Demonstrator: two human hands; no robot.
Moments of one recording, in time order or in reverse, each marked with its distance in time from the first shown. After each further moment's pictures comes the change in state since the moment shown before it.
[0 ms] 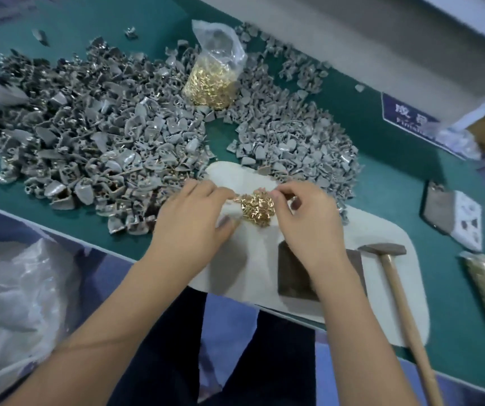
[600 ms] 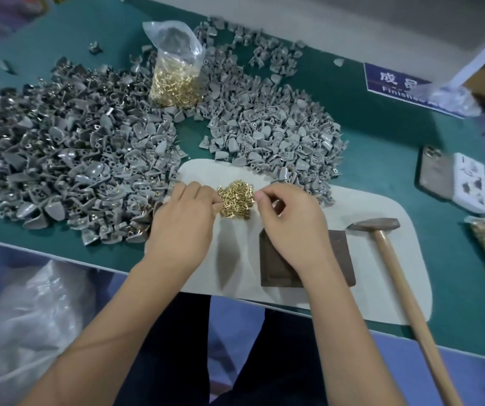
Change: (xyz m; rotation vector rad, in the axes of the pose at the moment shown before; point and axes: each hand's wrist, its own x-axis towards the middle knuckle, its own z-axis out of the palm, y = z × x) left_hand 0.011 0.019 0.029 0.153 -0.065 -0.047; right_hand -0.021 0.027 0.000 0.120 0.009 0.061
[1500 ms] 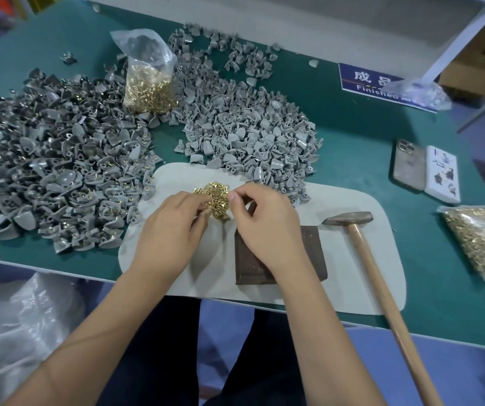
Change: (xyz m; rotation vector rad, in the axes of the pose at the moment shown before) left_hand -0.005 0.009 0.020 -0.224 0.087 0.123; right_hand -0.003 0.001 -0.004 0.045 -0.010 0.003
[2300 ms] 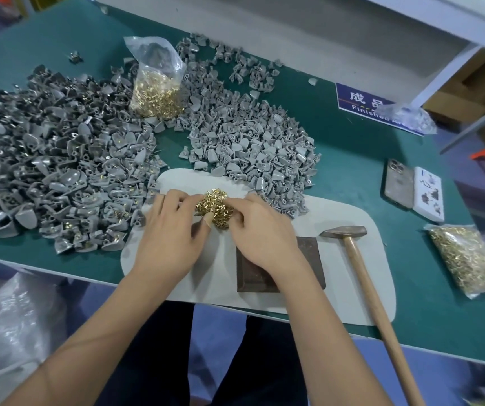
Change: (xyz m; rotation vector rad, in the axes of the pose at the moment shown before) left_hand -0.001 -0.010 0.007 0.077 0.068 -0.057; right_hand 0.009 -0.011 0.003 -0.343 -0.289 0.006
